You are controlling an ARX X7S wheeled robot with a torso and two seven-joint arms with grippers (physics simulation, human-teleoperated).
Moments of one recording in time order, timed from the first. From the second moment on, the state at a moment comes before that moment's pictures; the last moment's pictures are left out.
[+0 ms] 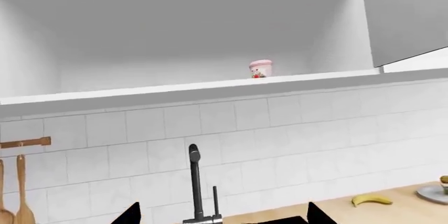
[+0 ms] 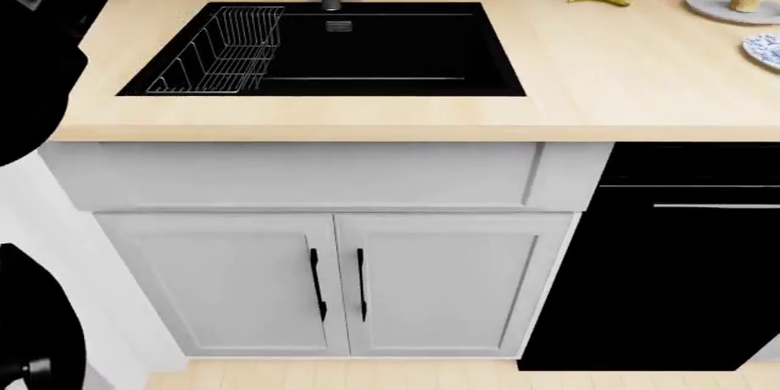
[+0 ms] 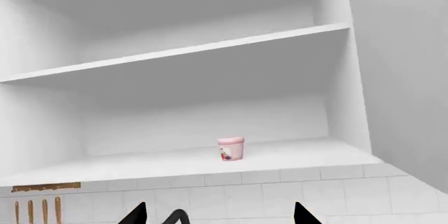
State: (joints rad) left arm -1.31 -0.37 0.04 0.45 -0.84 -1.25 -0.37; right arm 2.31 0.07 -0.07 1.12 0.30 0.78 0.00
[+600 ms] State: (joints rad) left arm -1.55 -0.33 -0.15 0.44 -1.09 -1.40 -0.45; right arm 2.35 0.03 0.02 1.12 0.18 0.79 0.03
